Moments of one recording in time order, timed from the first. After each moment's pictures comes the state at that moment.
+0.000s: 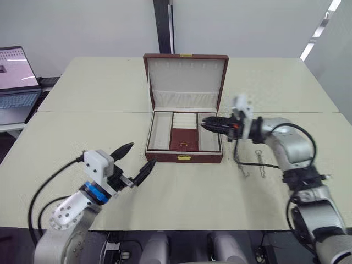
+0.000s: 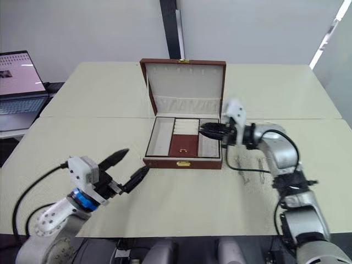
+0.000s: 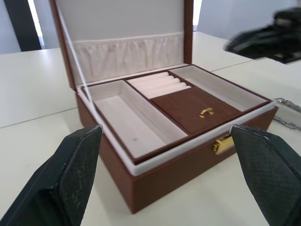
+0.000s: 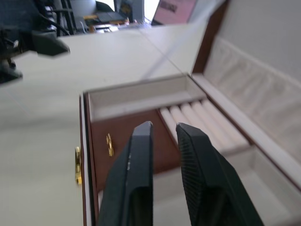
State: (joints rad) left arm 0.18 0.55 0.27 -0.52 -0.58 0.30 -0.60; right arm -0.60 -0.56 0.03 0.16 0.35 0.41 1.11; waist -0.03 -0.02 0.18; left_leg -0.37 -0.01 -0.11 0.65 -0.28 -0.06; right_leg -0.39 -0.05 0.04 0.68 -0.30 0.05
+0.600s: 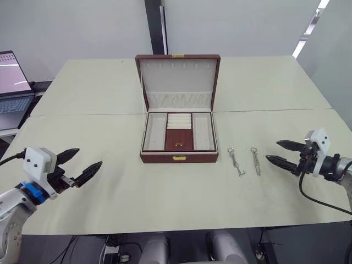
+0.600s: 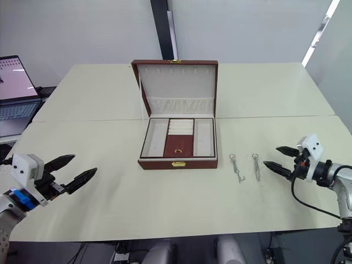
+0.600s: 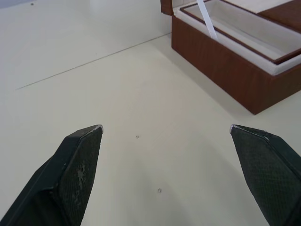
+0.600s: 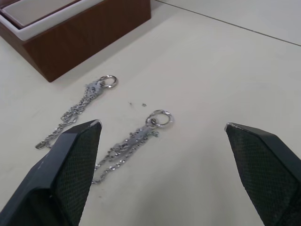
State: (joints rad) left arm 0.20 0.81 0.52 -0.03 -0.52 0.20 -0.89; right arm -0.17 -0.81 -0.30 0.21 0.38 0.30 1.10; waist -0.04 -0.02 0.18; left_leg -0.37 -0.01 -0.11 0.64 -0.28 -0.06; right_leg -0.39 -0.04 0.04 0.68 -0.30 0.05
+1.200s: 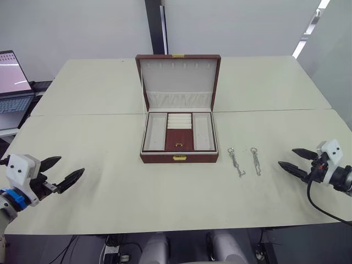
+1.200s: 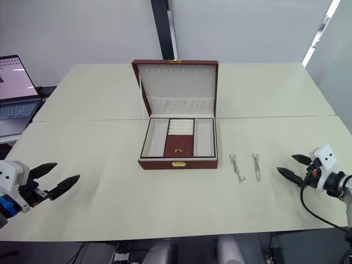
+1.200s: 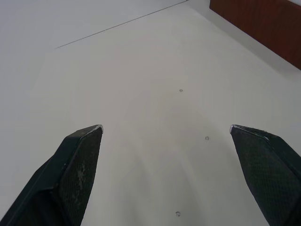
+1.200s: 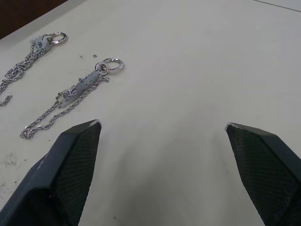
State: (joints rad) left arm 0.19 0.83 0.56 0.12 -0.47 0.13 -0.93; right arm -0.14 -0.81 -0.31 0.34 0.34 0.18 1.08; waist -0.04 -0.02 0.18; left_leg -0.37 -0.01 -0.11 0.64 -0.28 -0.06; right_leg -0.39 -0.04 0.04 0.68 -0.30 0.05
